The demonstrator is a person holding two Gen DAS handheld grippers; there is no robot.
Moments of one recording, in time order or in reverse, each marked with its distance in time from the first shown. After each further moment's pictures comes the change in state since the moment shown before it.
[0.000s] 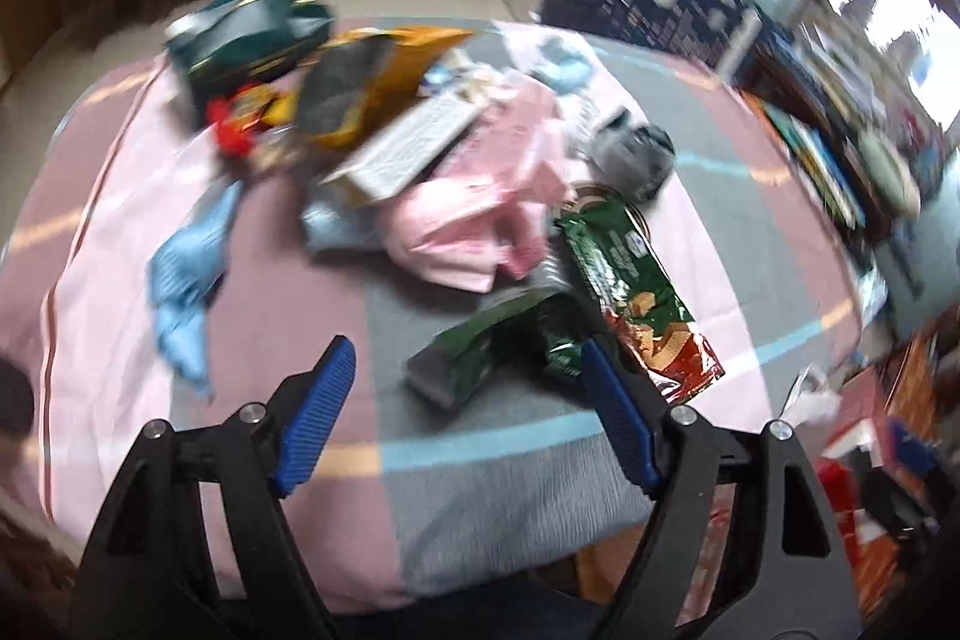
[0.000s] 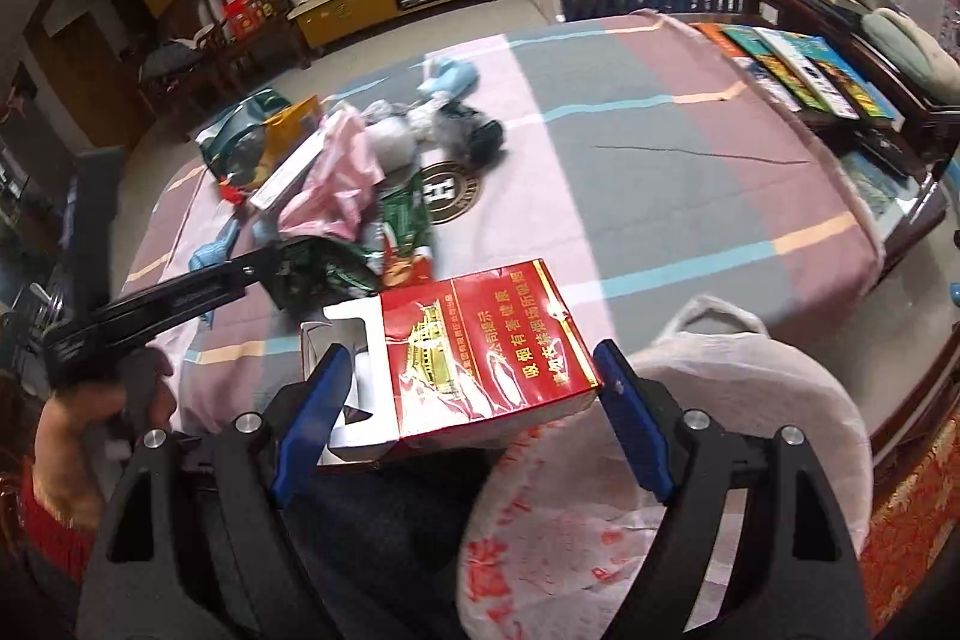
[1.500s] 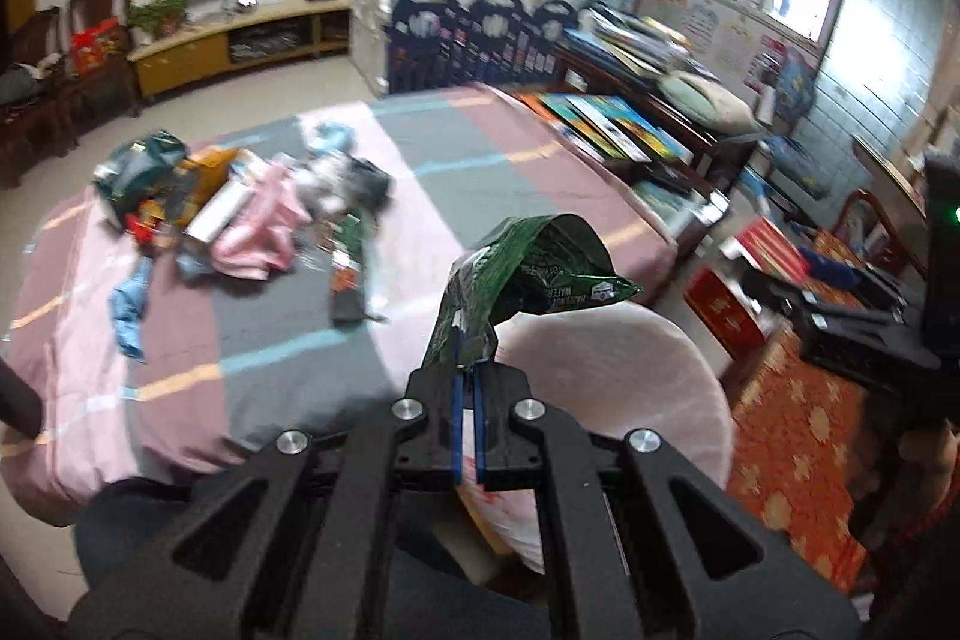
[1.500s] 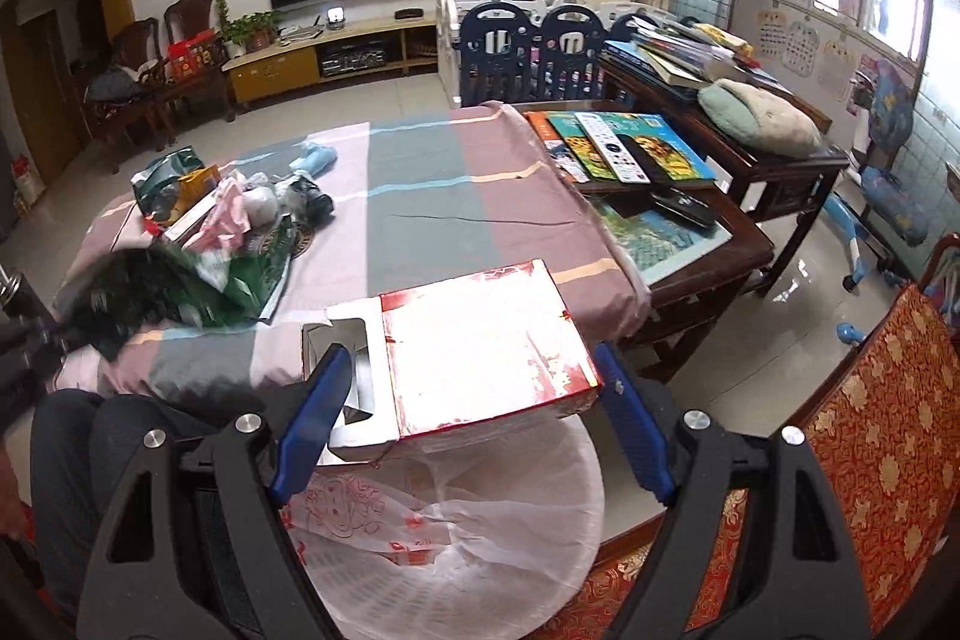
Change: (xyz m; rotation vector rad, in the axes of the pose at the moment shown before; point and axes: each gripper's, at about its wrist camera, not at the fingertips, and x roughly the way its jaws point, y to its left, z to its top) left arm -0.175 -0.155 -0.104 0.247 -0.152 -0.198; right arm -0.133 -0.105 -0.038 -0.036 -0.189 -0.233
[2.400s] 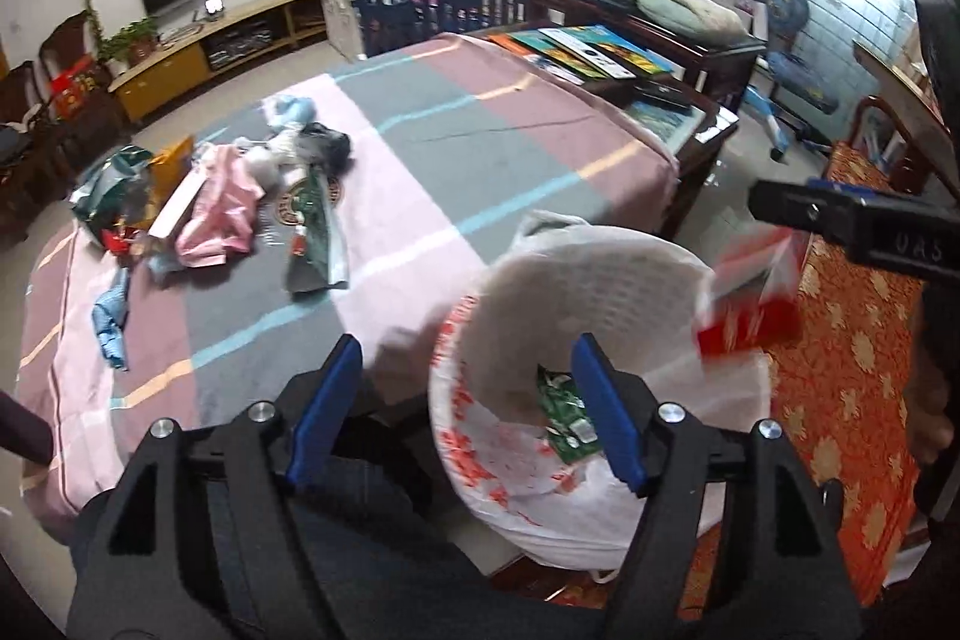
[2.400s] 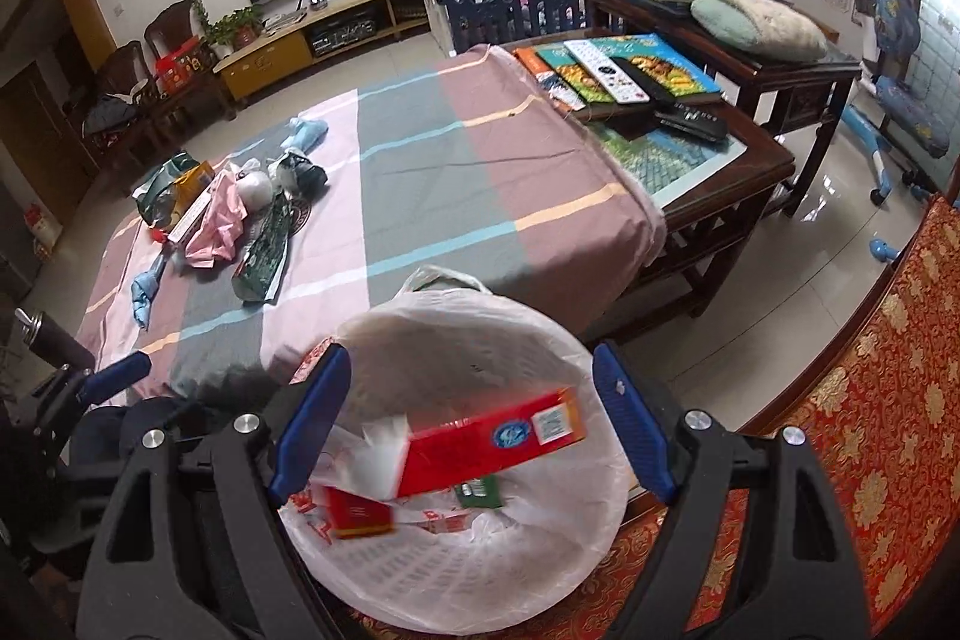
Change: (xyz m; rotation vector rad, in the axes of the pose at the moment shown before) left arm 0.042 -0.036 -0.020 0.132 0.069 0.101; right arm 0.021 -0.024 -0.014 0.135 0.128 0.089
